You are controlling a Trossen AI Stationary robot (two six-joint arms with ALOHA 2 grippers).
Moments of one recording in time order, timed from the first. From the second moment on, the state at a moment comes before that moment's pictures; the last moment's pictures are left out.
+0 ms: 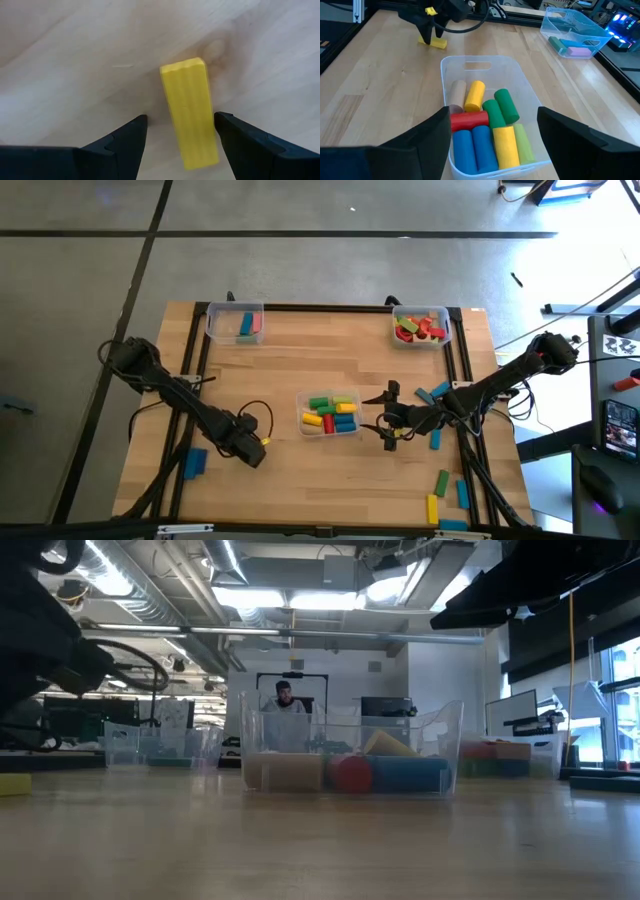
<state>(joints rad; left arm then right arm) -0.59 1.56 0.78 -0.66 0.01 -1.61 0.47 1.22 0.61 0.13 0.55 0.13</state>
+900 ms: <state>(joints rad) -0.59 1.56 0.76 -0.66 -0.03 -1.51 0.47 1.22 0.61 0.13 0.55 0.13</state>
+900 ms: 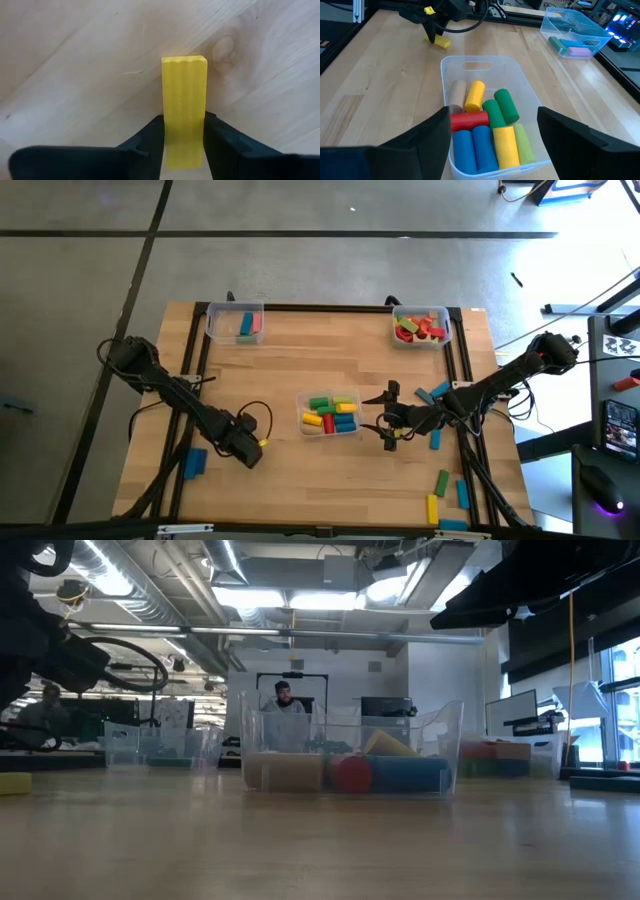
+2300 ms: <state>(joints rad) 0.01 1.12 0.96 -1.02 -0.51 -0.87 0.47 1.22 0.61 0.13 0.55 0.12</state>
